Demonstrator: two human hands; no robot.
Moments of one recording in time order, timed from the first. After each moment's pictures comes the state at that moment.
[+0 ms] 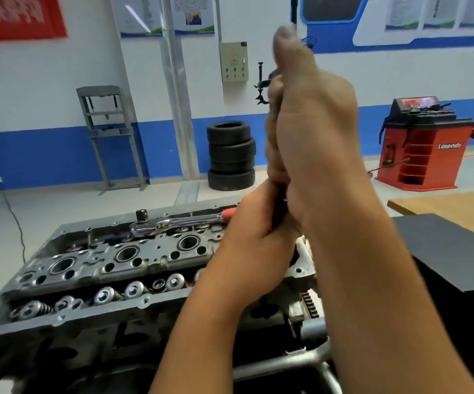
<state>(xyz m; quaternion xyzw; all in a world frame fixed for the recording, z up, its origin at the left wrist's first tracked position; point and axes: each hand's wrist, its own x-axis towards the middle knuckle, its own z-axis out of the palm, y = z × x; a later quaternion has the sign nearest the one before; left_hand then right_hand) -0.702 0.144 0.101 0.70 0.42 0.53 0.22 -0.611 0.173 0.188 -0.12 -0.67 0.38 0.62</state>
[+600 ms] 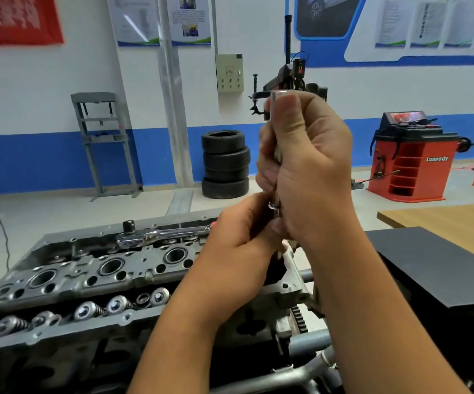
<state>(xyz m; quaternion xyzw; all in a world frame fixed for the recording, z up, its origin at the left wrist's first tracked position) -0.700 0.147 0.103 0.65 0.39 0.57 0.31 -0.609 0.193 0.164 -0.06 -0.59 0.42 0.69</state>
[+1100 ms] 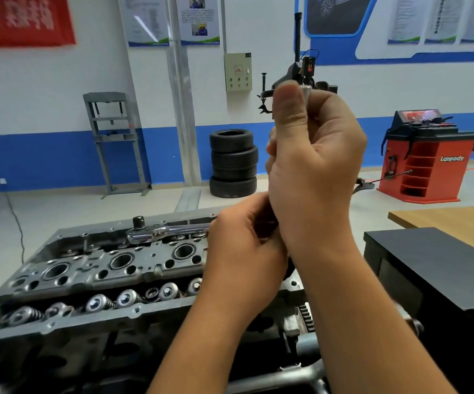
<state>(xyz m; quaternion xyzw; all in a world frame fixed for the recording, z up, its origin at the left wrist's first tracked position) -0.692 0.144 0.095 0.62 0.42 0.63 0.20 -0.624 0.182 0.159 -0.14 -0.57 0.29 0.76</state>
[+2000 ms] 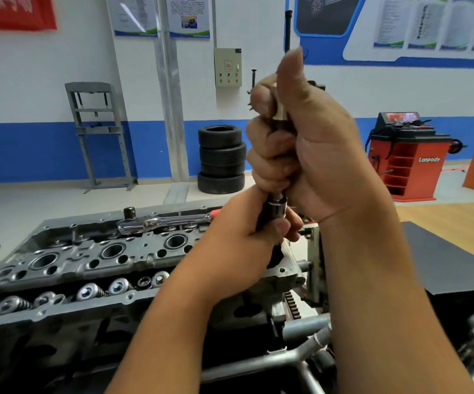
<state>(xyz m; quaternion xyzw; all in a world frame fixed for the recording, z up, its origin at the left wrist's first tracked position) -0.704 0.142 0.105 0.72 0.43 0.50 0.22 -0.594 0.167 0.187 -0.08 -0.67 0.55 0.50</state>
